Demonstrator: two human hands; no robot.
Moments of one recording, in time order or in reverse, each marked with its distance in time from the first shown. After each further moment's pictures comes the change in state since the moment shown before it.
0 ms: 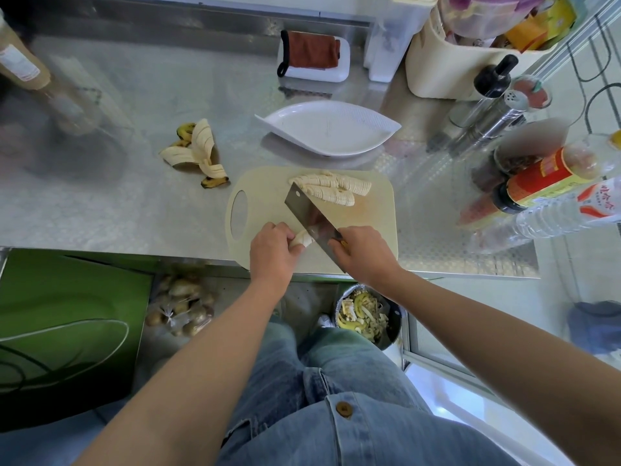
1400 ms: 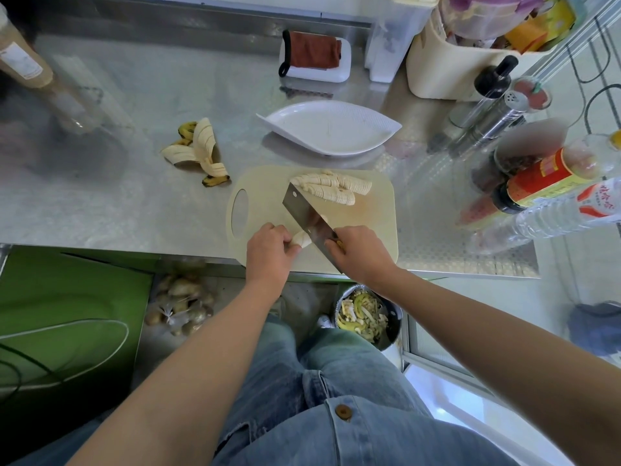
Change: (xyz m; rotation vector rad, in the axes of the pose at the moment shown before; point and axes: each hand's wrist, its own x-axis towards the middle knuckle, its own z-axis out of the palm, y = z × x) left_hand -0.002 -0.010 0.001 -0.019 0.025 0.032; right_hand -0.002 -0.011 -0.002 0.016 -0.041 0.014
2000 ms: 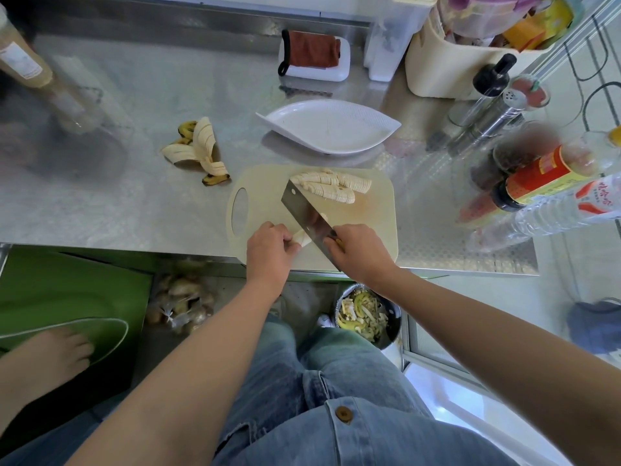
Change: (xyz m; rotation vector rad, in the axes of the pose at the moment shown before) left_hand 0.000 -0.001 0.002 -0.001 0.009 -0.002; right_hand 0.000 -0.001 0.003 -0.010 0.029 -0.006
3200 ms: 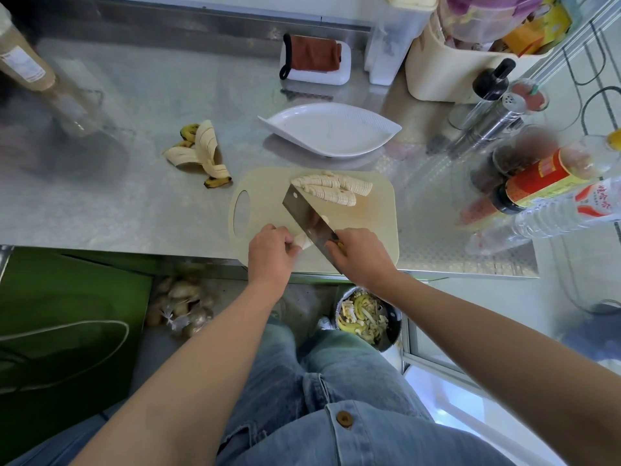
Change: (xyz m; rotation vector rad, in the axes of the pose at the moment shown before) left_hand 0.001 -0.001 -0.001 0.019 -0.014 0.003; right_hand -0.004 -0.001 0.000 0.005 0.008 0.005
